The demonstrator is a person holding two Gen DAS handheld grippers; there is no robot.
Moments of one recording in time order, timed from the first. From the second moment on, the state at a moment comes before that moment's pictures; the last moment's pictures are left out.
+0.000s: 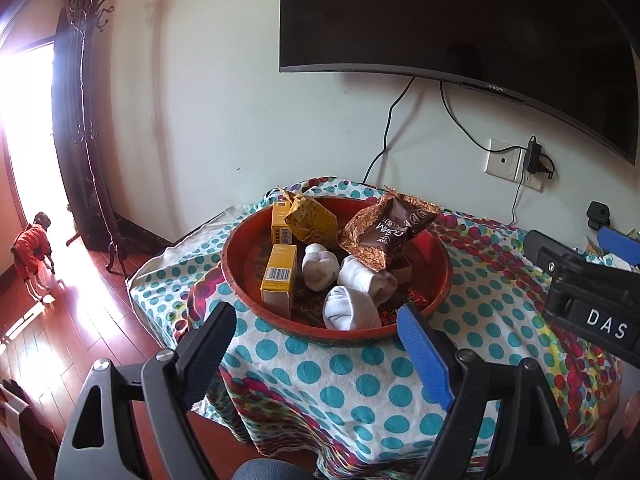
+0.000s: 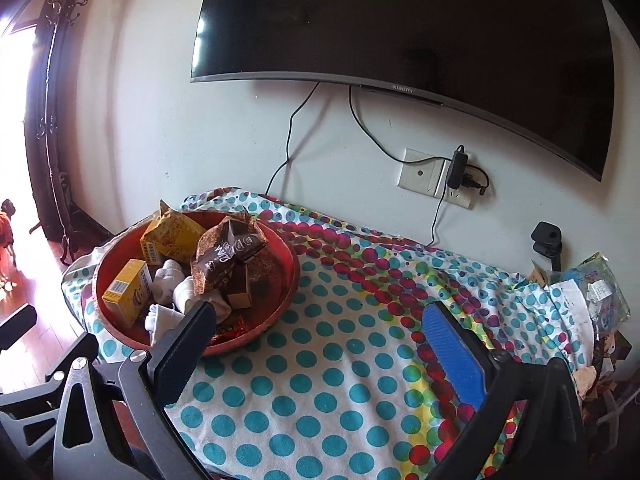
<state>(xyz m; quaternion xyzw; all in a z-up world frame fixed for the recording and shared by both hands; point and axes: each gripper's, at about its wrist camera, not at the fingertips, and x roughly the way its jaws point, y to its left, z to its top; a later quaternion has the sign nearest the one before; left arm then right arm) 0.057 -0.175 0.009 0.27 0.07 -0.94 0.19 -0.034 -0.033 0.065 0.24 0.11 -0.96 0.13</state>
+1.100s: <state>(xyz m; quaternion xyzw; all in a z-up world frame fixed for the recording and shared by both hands) 0.045 -0.168 -0.018 0.33 0.05 -0.91 0.23 -0.055 -0.092 0.031 0.30 0.11 -0.93 0.17</state>
